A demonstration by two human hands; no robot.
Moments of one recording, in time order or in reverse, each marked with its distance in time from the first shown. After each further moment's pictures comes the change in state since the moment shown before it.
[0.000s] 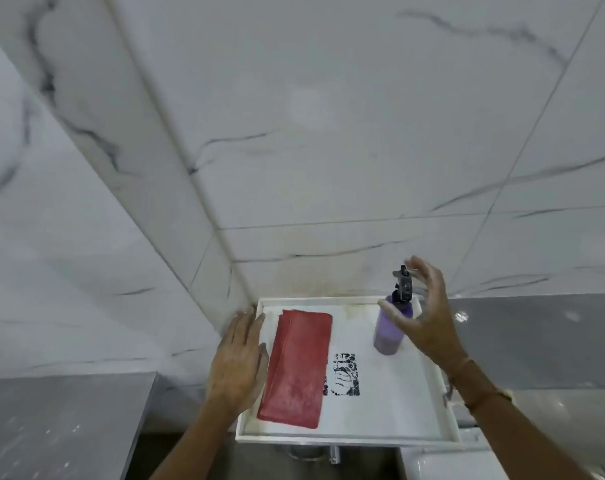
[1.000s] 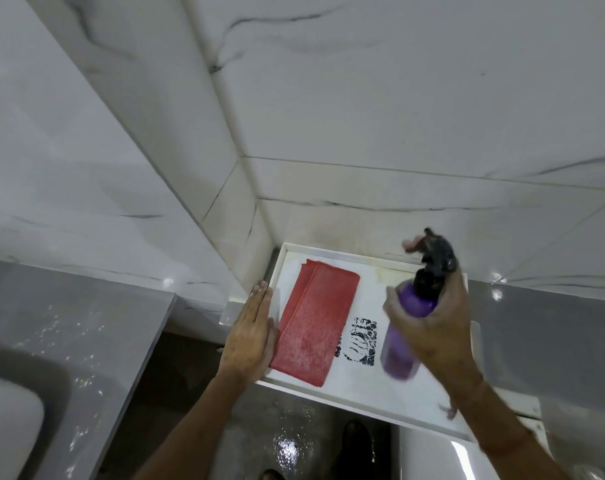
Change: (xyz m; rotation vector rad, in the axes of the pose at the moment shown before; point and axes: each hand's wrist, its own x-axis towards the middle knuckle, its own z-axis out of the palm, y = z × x) left_hand -0.034 -0.010 0.058 -0.227 -0.097 -0.208; right_hand -0.012 -0.035 0.039 0.085 -0.070 0.058
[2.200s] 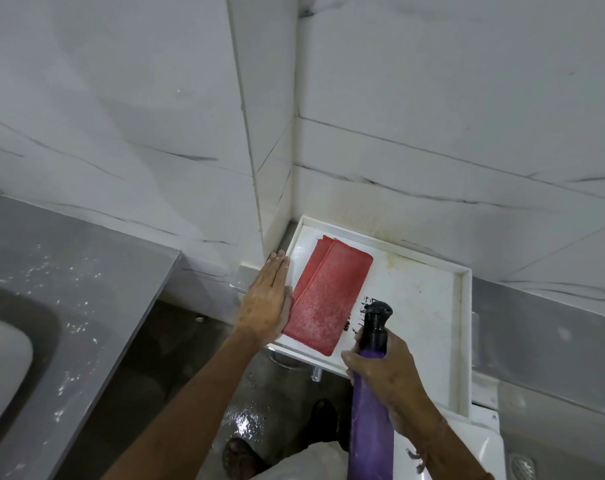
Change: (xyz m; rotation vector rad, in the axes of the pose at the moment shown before) left_hand -0.003 -0.002 0.004 -0.063 0.064 -0.002; right_hand -0.096 -0.022 0.044 -0.057 -0.418 0.873
